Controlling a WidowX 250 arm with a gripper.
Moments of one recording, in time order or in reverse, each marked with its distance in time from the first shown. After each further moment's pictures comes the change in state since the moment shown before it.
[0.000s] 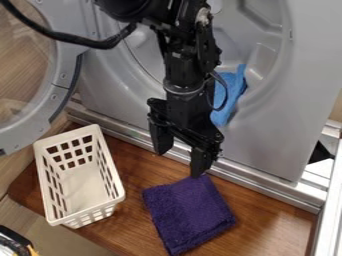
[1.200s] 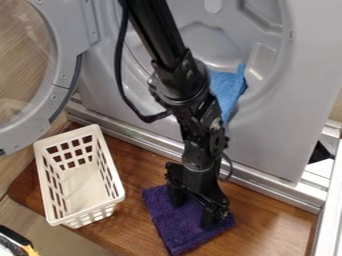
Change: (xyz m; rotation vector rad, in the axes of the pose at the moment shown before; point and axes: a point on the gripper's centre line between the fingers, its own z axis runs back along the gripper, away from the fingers) arm 0.011 -0.006 -0.123 0.029 0.015 0.015
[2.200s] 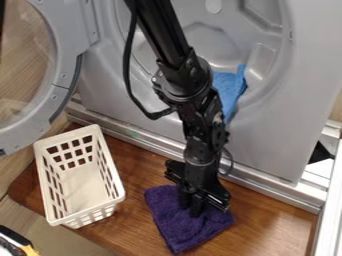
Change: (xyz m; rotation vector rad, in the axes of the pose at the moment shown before) arm 0.007 -0.006 -0.005 -0.019 0.038 0.025
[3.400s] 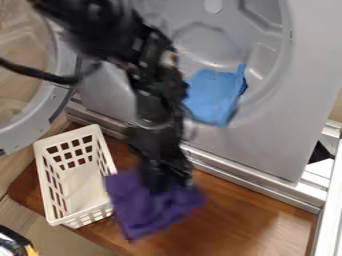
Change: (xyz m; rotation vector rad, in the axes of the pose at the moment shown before) arm -0.060 0.034 0.103 0.007 -0.058 0.029
